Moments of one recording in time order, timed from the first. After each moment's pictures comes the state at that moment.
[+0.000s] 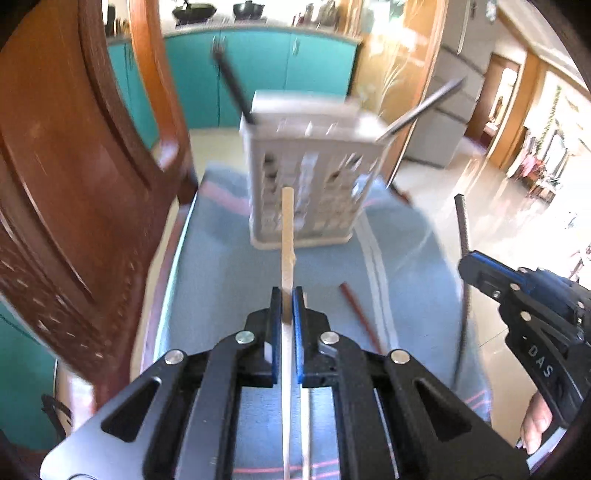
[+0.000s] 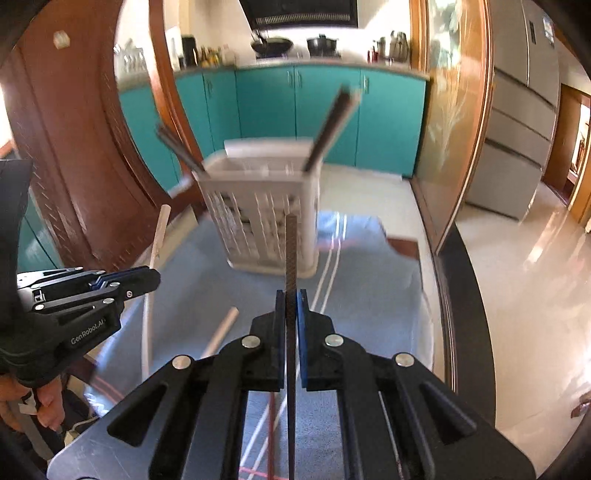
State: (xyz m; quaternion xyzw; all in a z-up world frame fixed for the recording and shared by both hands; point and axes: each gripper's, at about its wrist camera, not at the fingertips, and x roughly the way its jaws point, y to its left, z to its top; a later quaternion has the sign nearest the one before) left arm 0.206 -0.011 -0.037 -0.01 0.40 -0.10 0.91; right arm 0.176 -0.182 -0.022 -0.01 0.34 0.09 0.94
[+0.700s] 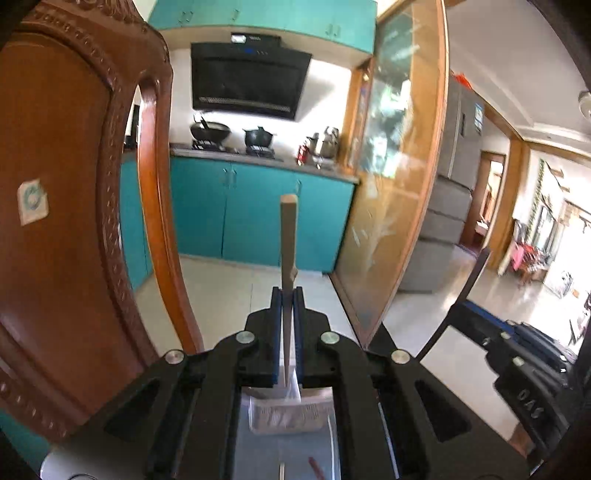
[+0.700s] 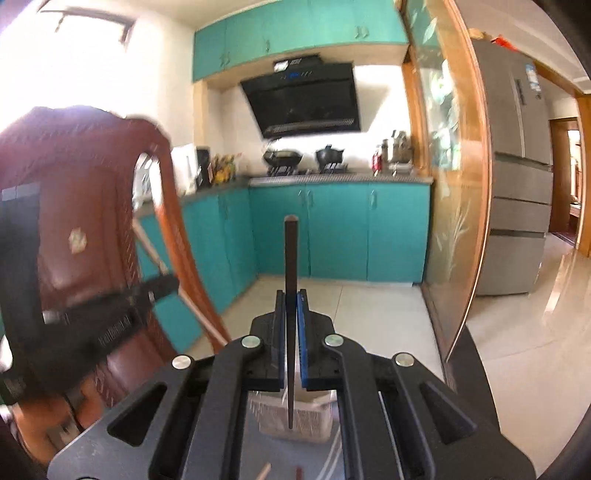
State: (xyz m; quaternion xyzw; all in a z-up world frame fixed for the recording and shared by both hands) left arm 0.254 0.013 0.158 -0.07 0.18 -0.08 0.98; right arm 0.214 -0.179 0.156 0.03 0.14 0.11 0.98
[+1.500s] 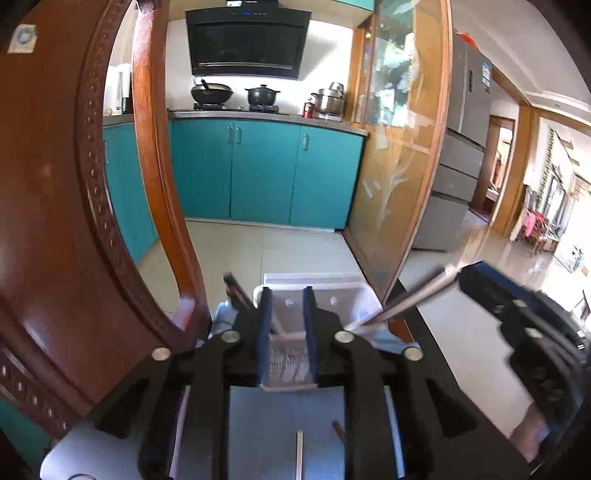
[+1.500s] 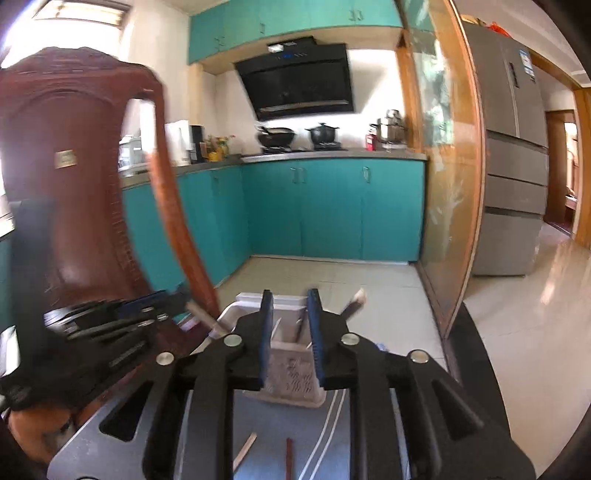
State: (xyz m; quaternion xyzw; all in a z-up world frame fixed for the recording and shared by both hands) left arm 0.249 0.003 0.052 -0.03 0.25 -0.07 0.97; right arm 0.197 -0.188 0.053 0.02 0.18 0.12 0.98
